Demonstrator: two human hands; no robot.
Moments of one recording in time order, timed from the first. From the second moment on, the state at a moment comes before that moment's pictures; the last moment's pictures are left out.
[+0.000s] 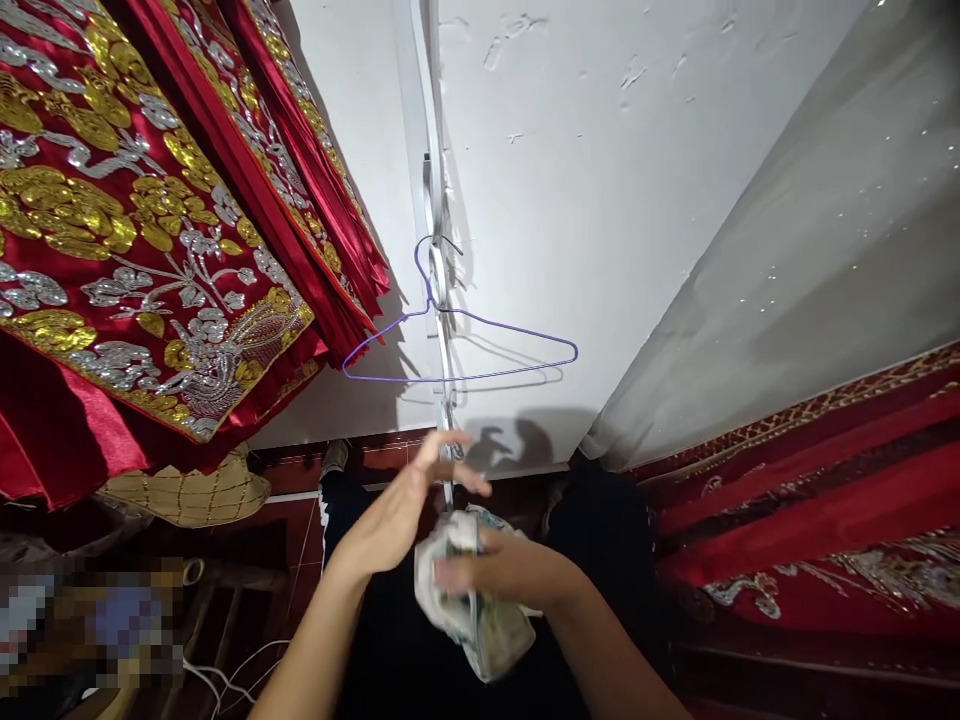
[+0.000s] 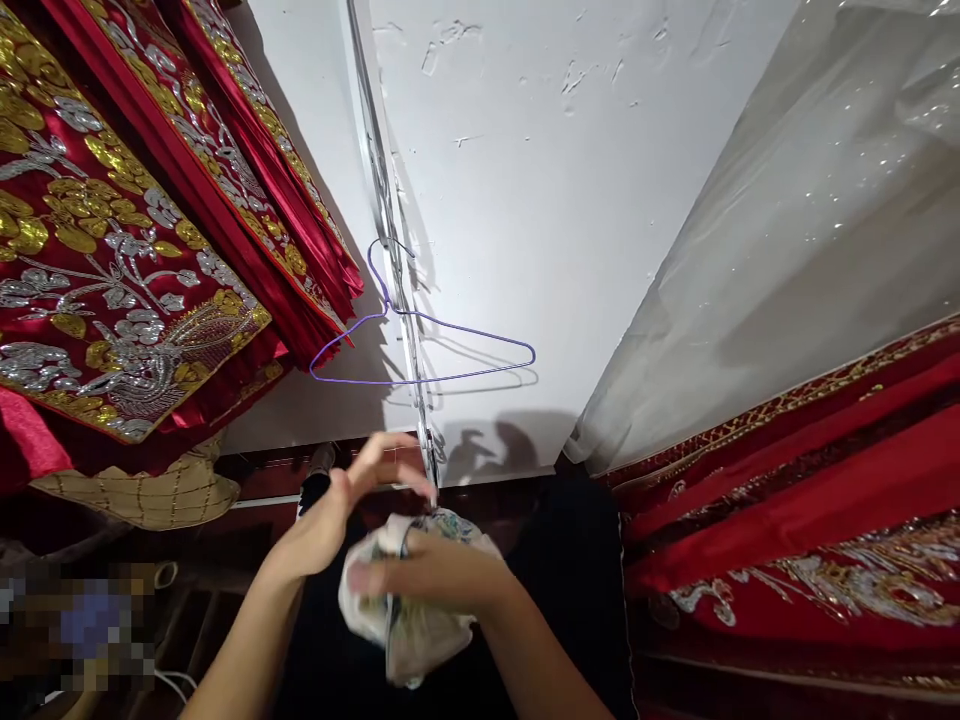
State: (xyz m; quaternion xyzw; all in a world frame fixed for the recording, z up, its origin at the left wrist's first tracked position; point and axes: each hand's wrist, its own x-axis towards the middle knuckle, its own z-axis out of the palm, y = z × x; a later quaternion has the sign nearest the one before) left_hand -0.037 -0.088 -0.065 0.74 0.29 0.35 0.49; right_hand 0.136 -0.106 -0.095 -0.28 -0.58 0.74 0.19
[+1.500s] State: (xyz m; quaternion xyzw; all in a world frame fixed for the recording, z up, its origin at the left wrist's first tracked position) left_hand -0.090 0.003 -0.048 0.76 0.47 0.44 0.07; right_hand 0.198 -0.016 -0.081 -0.45 -0.77 0.28 0.37
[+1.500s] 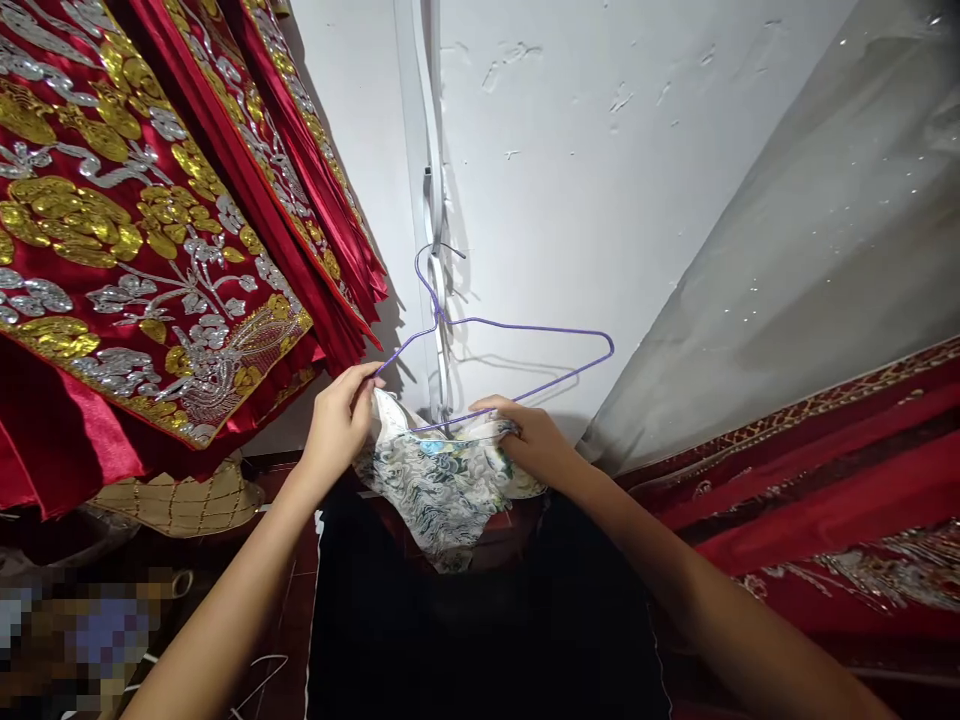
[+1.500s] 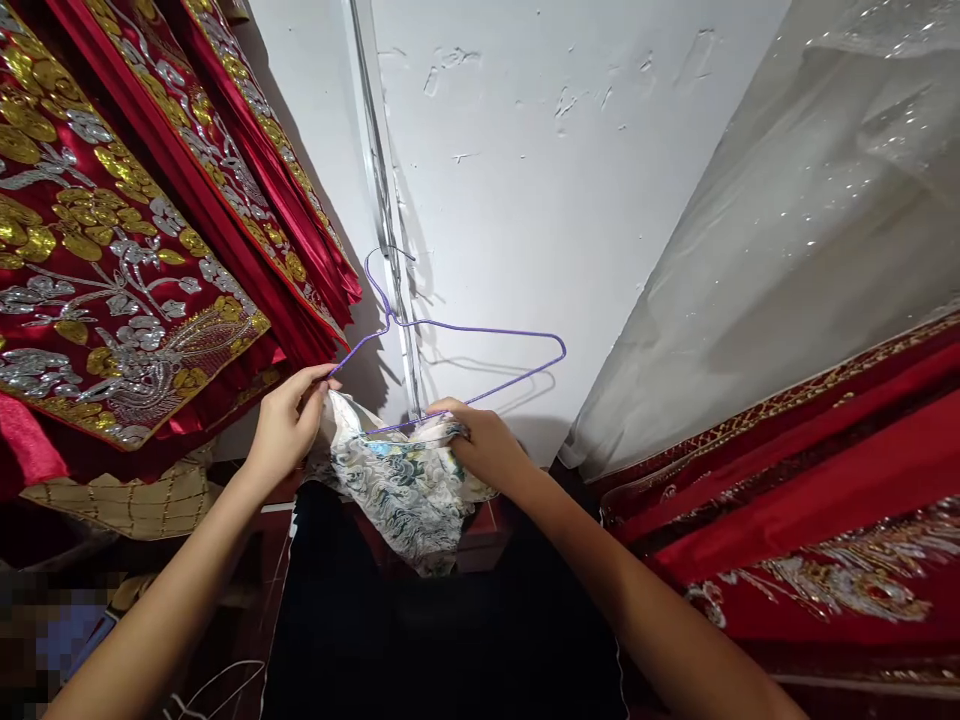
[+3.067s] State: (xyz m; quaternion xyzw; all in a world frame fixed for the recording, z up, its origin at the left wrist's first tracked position) left_hand -0.101 0.016 -0.045 0.66 0.44 0.53 0.30; right_hand 0.243 0.007 -0.100 -0.50 -0.55 0.36 0.57
